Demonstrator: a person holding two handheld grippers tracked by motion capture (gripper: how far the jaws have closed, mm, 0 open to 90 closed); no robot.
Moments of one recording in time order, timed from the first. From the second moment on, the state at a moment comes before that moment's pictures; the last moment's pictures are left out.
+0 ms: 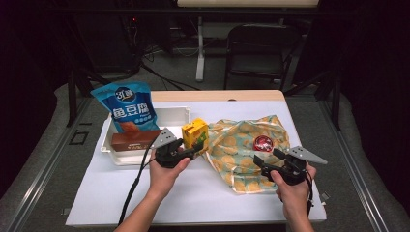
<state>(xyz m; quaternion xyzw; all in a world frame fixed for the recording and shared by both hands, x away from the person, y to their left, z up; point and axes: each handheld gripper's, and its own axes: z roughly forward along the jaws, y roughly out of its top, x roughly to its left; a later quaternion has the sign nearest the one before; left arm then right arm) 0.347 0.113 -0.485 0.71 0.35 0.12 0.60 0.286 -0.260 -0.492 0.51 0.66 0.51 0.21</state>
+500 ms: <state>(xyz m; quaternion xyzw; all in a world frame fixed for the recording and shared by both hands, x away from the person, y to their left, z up) 0.365 0.148 -0.477 0.68 0.39 0.16 0.60 0.265 -0.317 -0.508 0.53 0.64 0.49 0.25</state>
